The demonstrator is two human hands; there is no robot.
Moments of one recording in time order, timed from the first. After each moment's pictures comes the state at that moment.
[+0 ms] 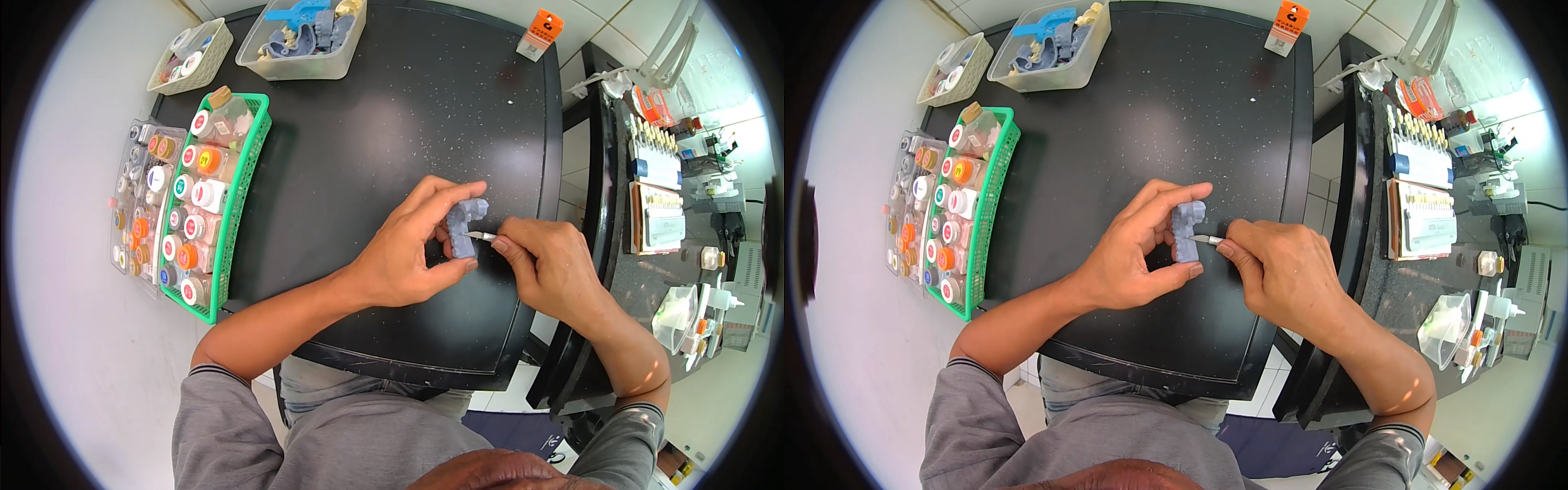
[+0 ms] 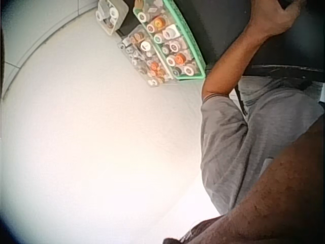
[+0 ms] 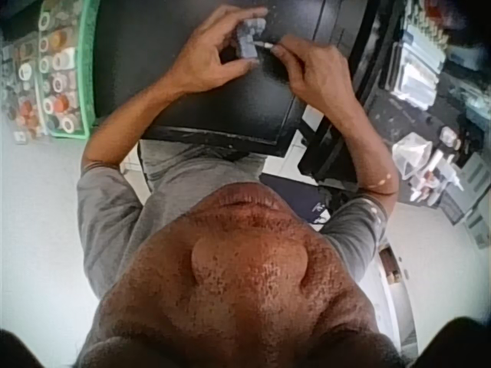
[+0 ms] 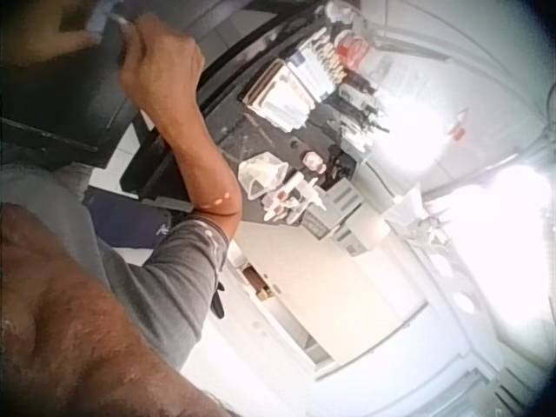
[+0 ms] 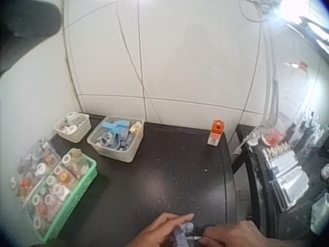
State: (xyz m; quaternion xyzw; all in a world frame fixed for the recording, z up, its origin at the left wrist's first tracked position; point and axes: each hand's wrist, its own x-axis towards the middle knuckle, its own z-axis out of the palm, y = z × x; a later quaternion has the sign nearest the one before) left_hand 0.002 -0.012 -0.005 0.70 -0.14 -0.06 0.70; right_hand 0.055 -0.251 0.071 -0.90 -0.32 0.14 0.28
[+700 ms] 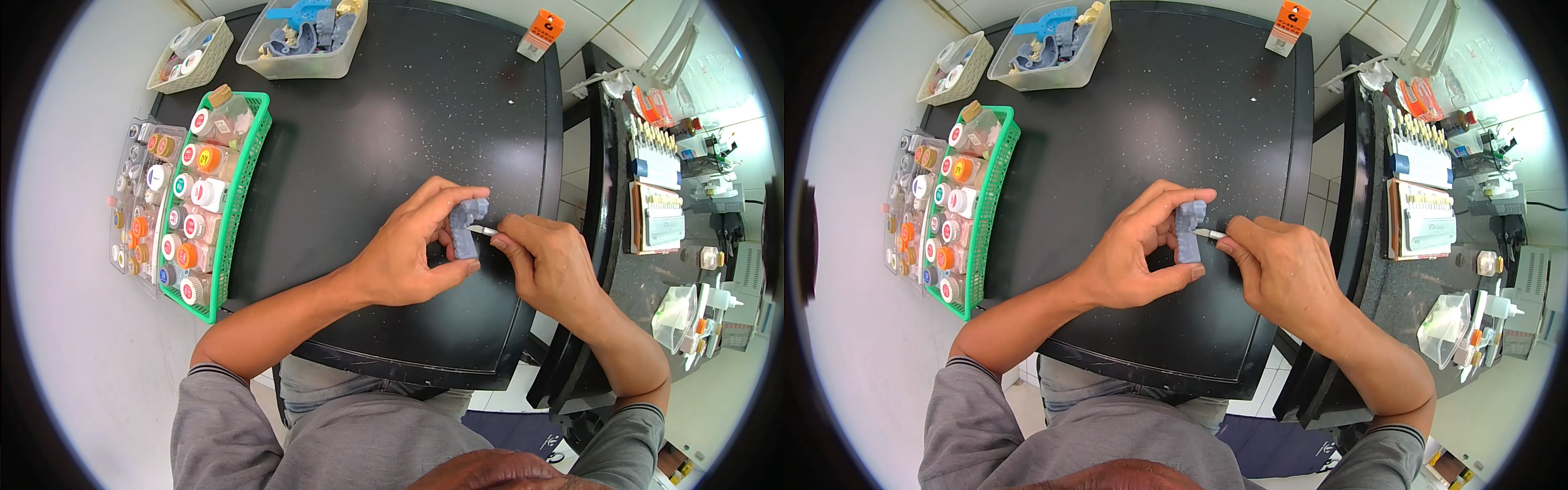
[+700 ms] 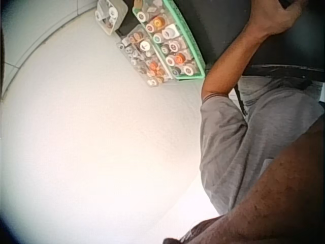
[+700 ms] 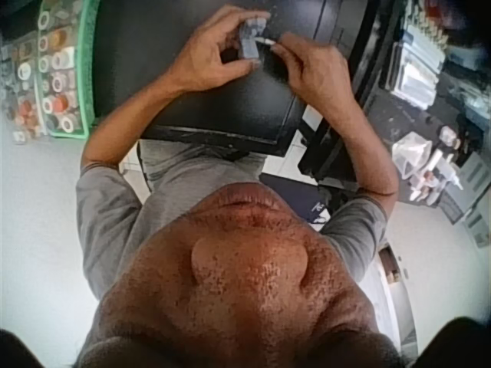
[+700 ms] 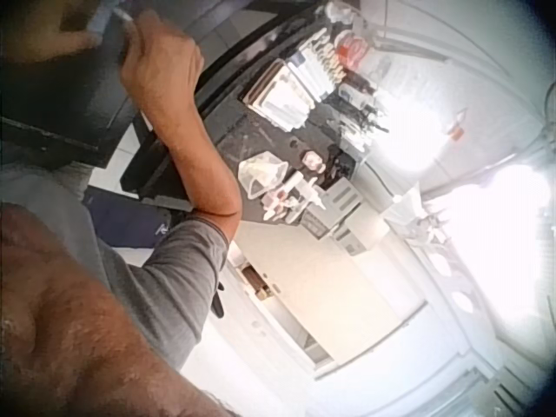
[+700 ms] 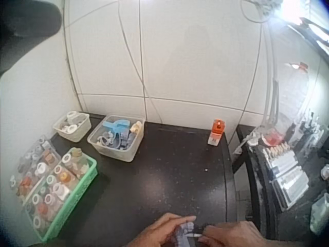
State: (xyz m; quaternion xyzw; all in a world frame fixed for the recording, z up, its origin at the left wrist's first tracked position) left_hand 0.005 -0.012 -0.003 0.67 -0.15 -0.08 0.73; right_hand 0.052 -0.249 0.065 -0.90 -0.32 0.10 0.27
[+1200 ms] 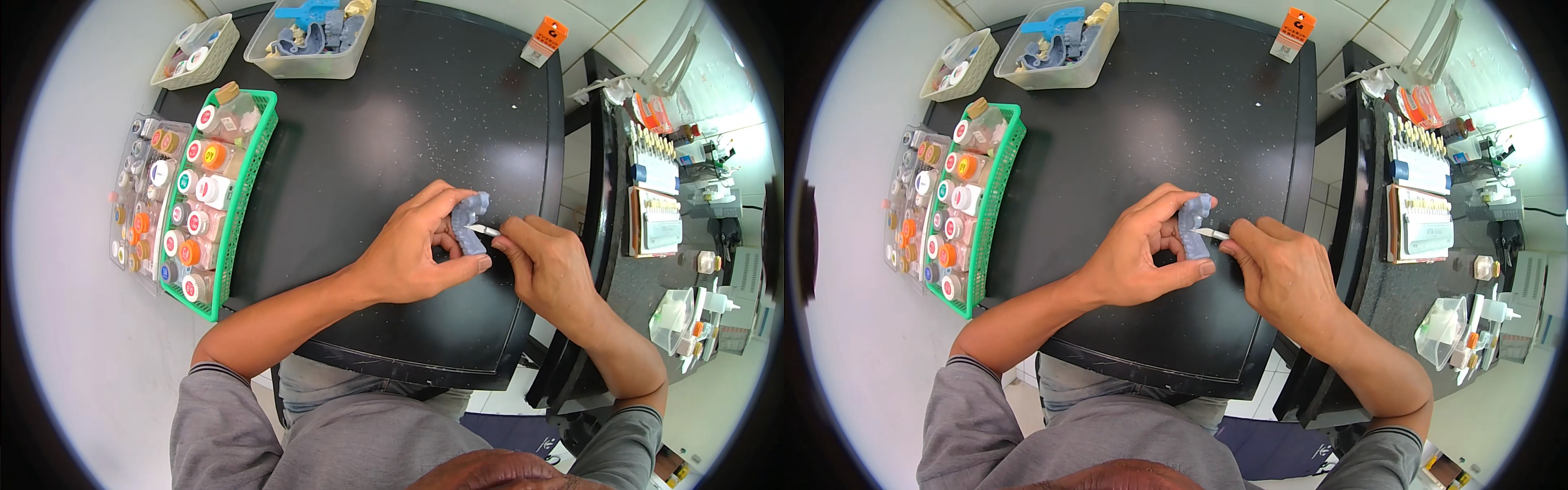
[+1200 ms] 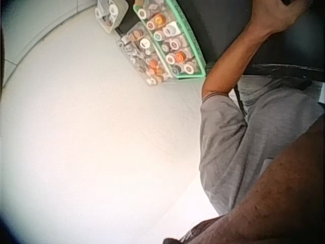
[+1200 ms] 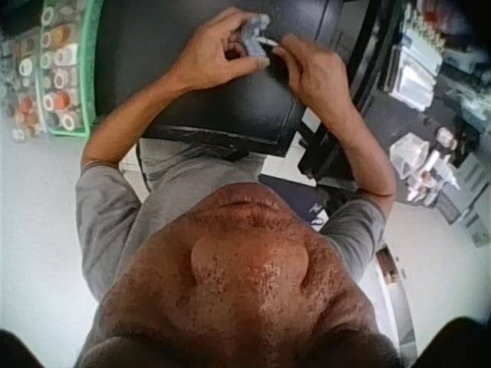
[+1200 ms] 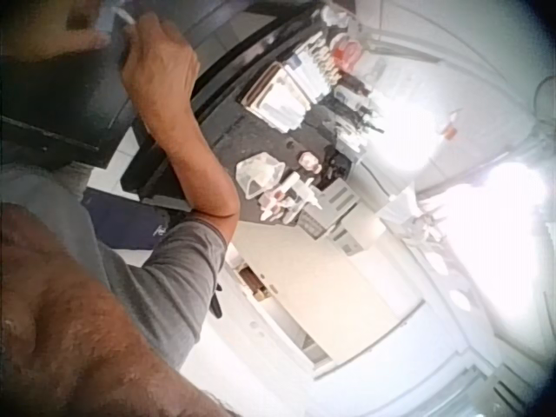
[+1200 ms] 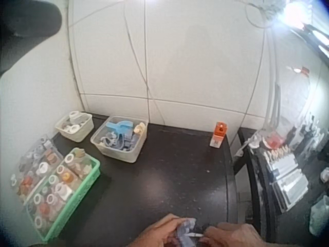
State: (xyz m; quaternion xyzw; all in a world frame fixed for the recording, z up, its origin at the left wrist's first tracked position) left_hand 0.005 -0.013 0.007 0.65 -0.10 -0.10 0.75; right_hand 0.047 -0.249 0.058 -0.90 -0.33 0.06 0.26
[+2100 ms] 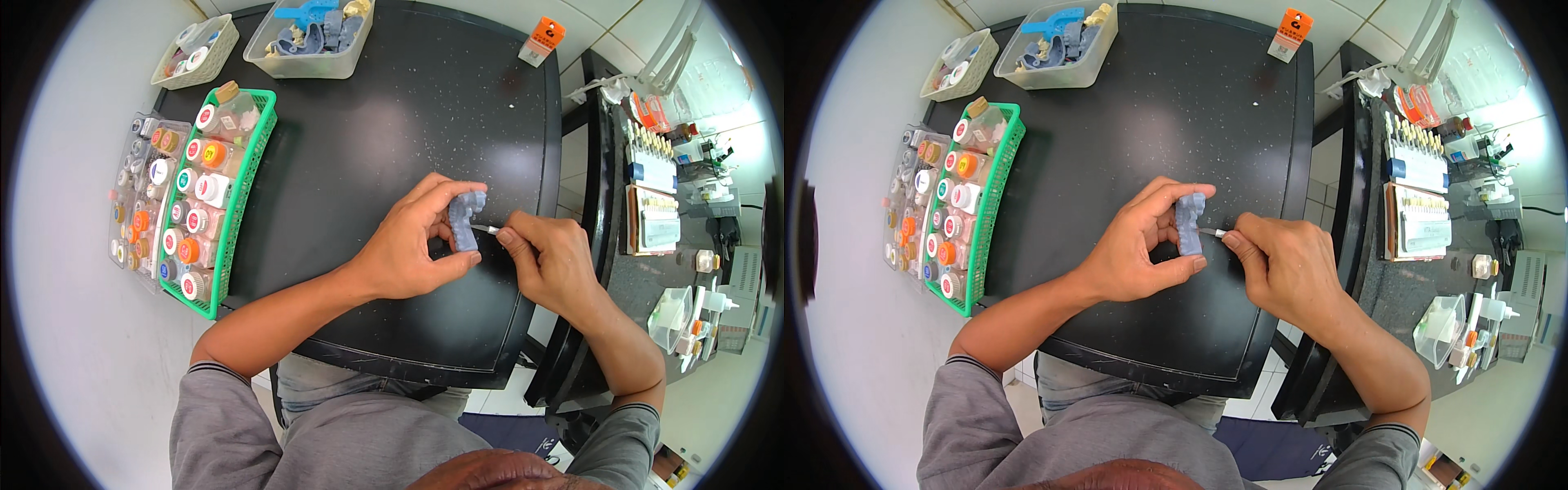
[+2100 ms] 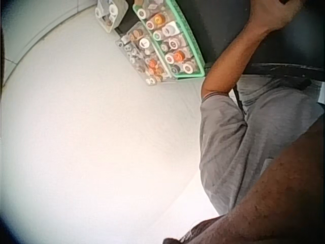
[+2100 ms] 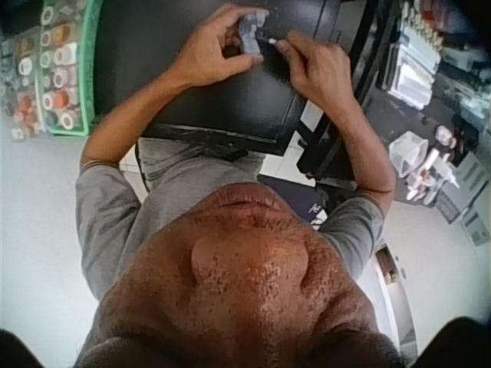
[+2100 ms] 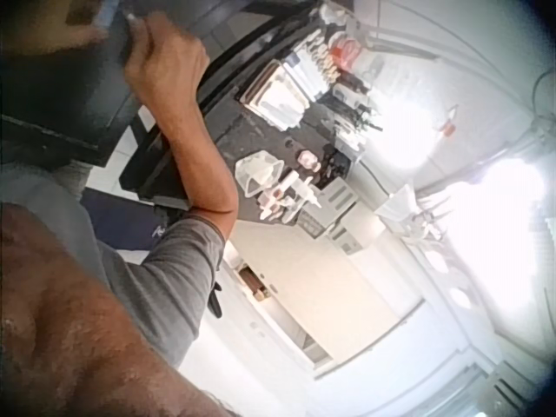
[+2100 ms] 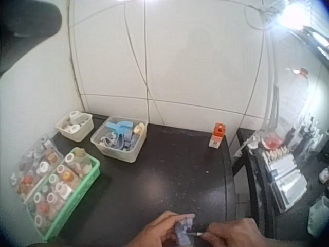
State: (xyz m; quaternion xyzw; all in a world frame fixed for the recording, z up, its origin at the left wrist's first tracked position) left_hand 0.005 -0.010 0.002 0.65 -0.12 -0.10 0.74; right_hand 0.055 -0.249 0.070 -0.91 -0.31 0.09 0.27
